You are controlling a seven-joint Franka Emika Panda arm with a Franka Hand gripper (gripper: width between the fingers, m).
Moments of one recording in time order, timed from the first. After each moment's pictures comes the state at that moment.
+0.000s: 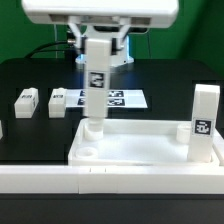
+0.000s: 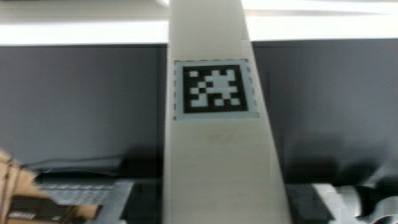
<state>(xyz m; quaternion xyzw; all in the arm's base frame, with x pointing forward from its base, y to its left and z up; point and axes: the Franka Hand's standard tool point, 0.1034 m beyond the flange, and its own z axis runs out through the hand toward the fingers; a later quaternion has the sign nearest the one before) 0.613 -0.038 0.172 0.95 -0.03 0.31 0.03</state>
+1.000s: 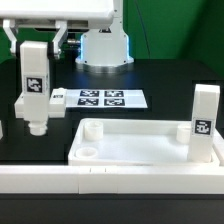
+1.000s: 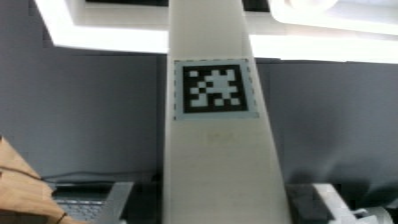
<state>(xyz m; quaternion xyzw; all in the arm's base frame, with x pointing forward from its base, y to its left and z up) 0.612 -0.110 0.157 0.96 0.00 0.29 0.00</state>
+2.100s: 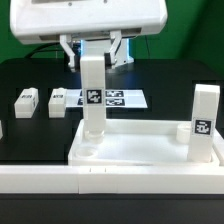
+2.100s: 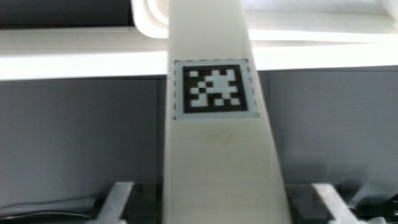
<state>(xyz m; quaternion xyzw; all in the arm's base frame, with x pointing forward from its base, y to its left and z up) 0.616 -0.053 0.144 0.96 -0.02 0.28 -0.03</state>
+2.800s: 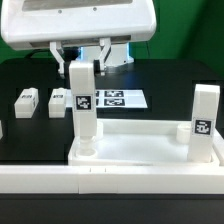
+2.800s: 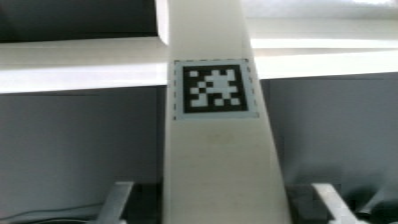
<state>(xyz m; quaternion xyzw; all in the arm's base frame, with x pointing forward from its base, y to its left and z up) 0.615 -0.066 0.140 0.96 -0.03 0.27 -0.03</state>
